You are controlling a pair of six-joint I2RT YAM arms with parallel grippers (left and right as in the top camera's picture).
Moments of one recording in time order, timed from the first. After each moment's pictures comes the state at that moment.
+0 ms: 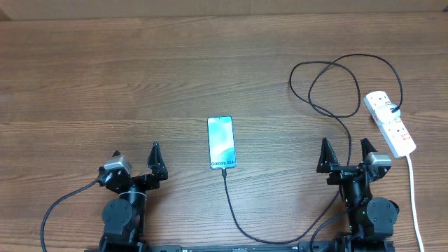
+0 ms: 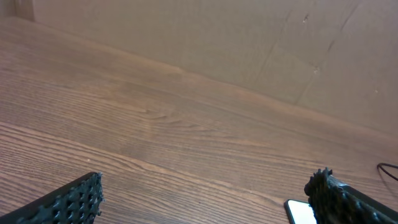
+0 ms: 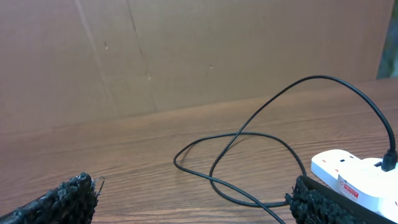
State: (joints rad) left arm -0.13 0.08 0.01 -0.06 -0.19 -0.33; right arm -0.06 0.01 0.02 -0.02 -0.10 0.17
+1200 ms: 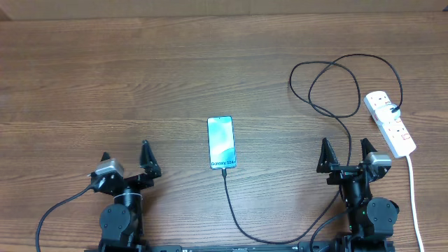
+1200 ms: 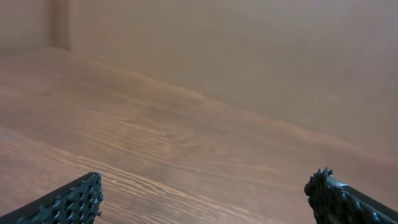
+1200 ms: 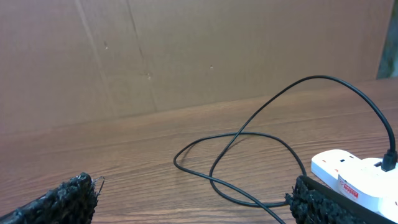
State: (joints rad) left arm -0.11 0.02 0.01 -0.06 -0.25 -0.27; right arm -0.06 0.01 0.02 -0.02 -0.10 0.17
